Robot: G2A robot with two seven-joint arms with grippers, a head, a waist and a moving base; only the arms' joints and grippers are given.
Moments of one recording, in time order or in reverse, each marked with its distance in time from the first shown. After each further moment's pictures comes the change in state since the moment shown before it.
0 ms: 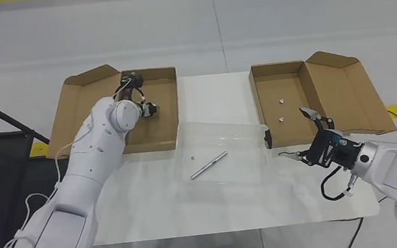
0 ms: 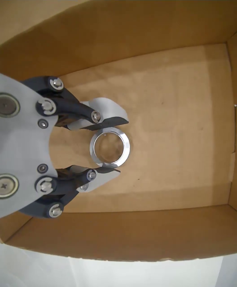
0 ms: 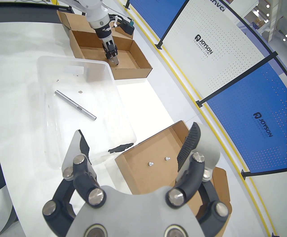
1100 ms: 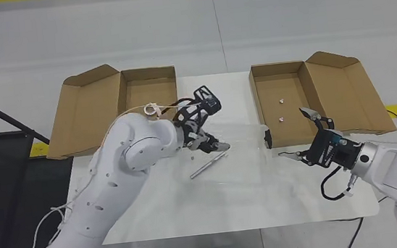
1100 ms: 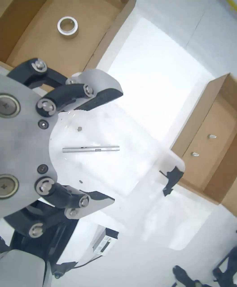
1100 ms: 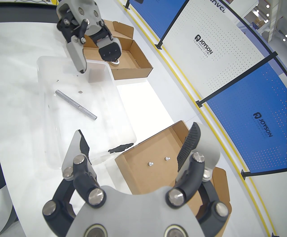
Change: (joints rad) left arm 0.343 0.073 -0.004 -1.017 -0.060 -0.363 -0.405; right arm 0.000 0.000 0.000 0.000 0.000 0.000 0.000
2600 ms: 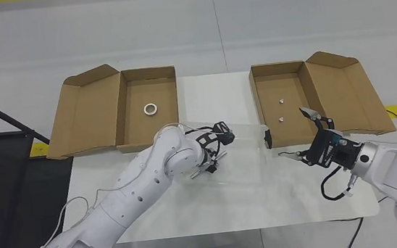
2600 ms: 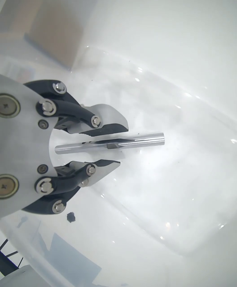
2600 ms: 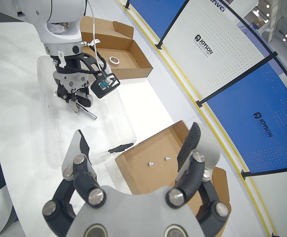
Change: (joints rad) left arm -0.109 -0.068 0.296 0.349 0.123 0.012 -0.019; right arm 0.000 0.000 0.000 0.000 0.000 0.000 0.000
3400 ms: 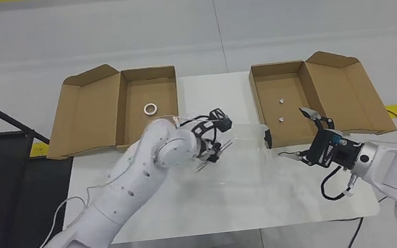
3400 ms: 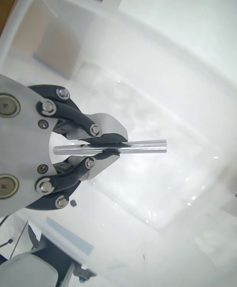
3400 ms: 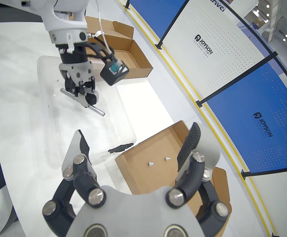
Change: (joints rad) left arm 0.014 0.016 -0.133 -0.058 -0.123 0.012 0.052; right arm 0.000 0.000 0.000 0.000 0.000 0.000 0.000
